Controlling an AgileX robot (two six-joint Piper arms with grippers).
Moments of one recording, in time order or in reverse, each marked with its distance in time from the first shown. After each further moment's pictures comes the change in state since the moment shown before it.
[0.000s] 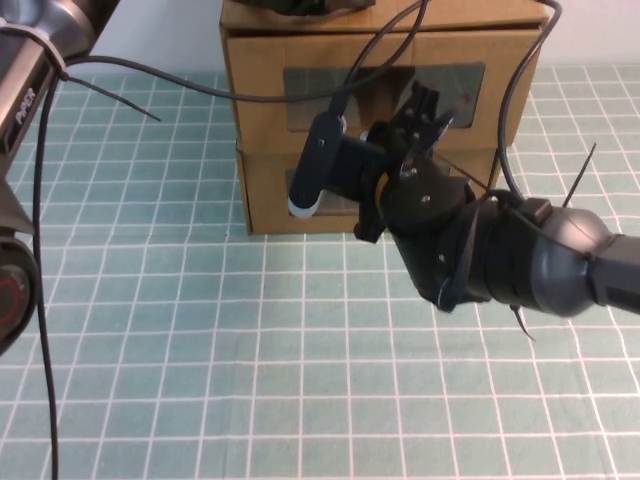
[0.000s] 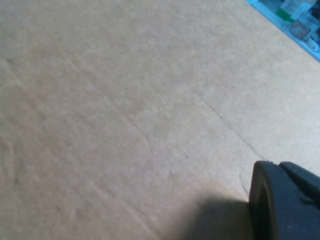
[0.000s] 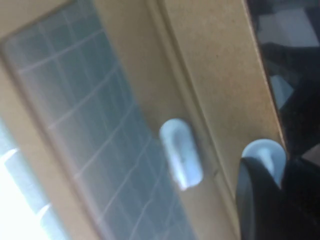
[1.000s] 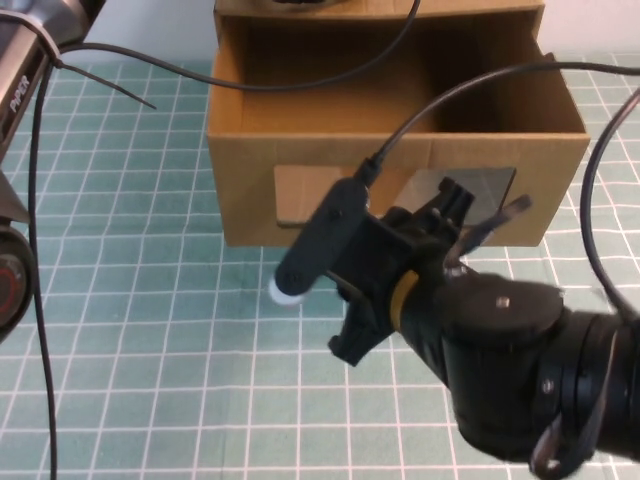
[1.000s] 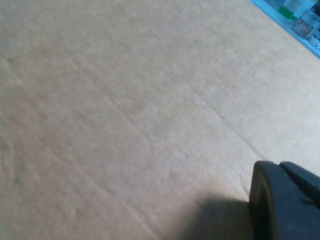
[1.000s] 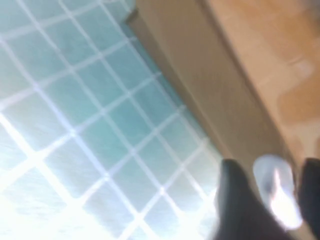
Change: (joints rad) right arm 0.283 -0.342 0.292 0.402 0.099 0.058; left arm 0.001 0.000 0.000 0.009 0.004 0.000
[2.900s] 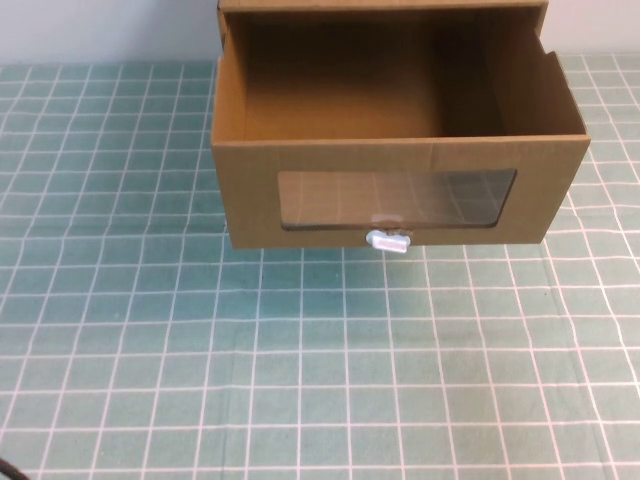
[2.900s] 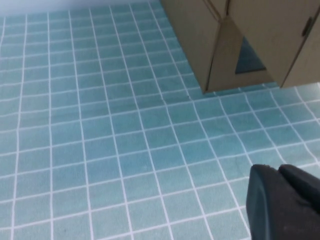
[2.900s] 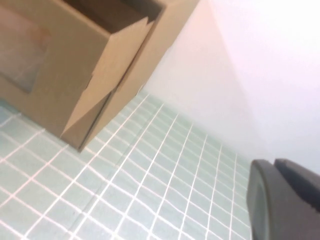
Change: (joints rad) right arm 0.001 -1.269 0.513 0.086 0.278 -0.309; left arm 0.052 -1.823 1.706 0.806 -0.210 -0.491
